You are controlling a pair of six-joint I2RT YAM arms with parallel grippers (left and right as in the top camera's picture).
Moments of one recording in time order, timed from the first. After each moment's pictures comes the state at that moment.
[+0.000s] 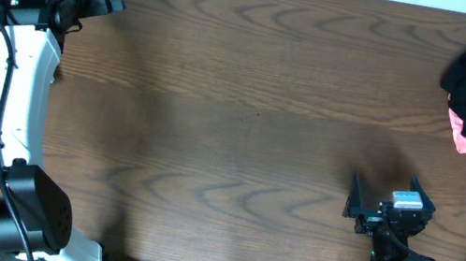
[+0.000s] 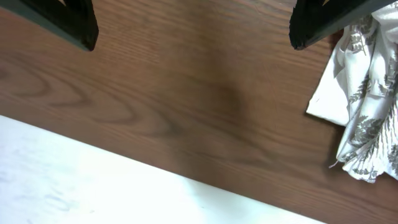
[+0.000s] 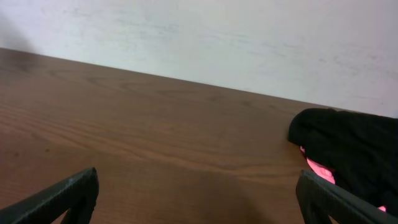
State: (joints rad) left arm 0.20 1.71 1.59 -0.62 0.15 -0.17; right arm 0.08 0.01 0.01 -0.07 -0.02 -0.09
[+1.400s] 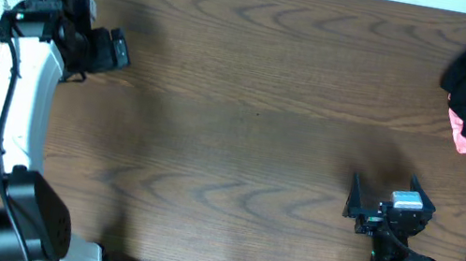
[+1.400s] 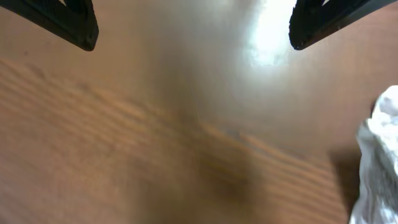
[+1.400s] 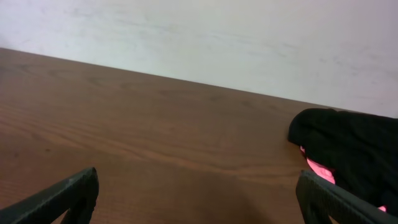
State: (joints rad) left arm 0.20 1.64 1.44 -0.98 0.15 -0.16; right arm 0.08 0.01 0.01 -0.07 -0.02 -0.09
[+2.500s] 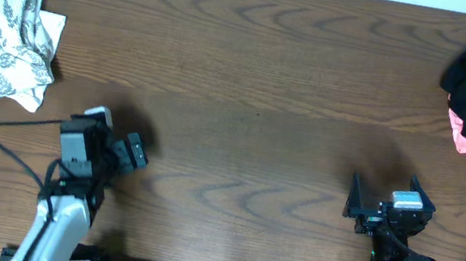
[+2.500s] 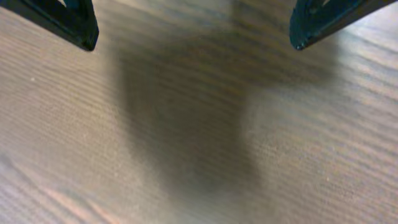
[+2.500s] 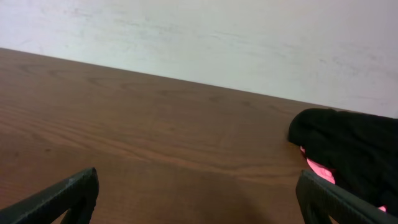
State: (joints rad) left arm 0.17 1.11 0.30 -0.08 0.15 -0.28; right arm 0.08 0.01 0.01 -0.07 -0.02 -0.09
